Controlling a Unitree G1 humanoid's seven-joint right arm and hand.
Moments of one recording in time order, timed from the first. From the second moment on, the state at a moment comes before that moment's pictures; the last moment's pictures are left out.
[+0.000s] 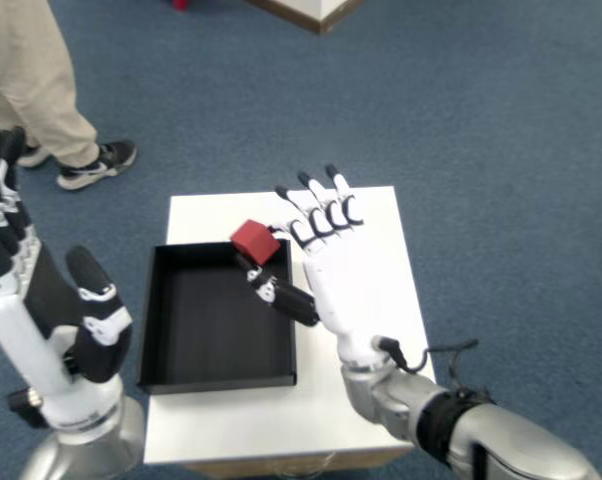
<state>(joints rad) -0.71 -0.18 1.34 0.97 -0.33 -0.13 -1.57</state>
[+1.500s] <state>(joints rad) -0.73 -0.14 1.48 1.02 -0.32 -0.09 -1.19</state>
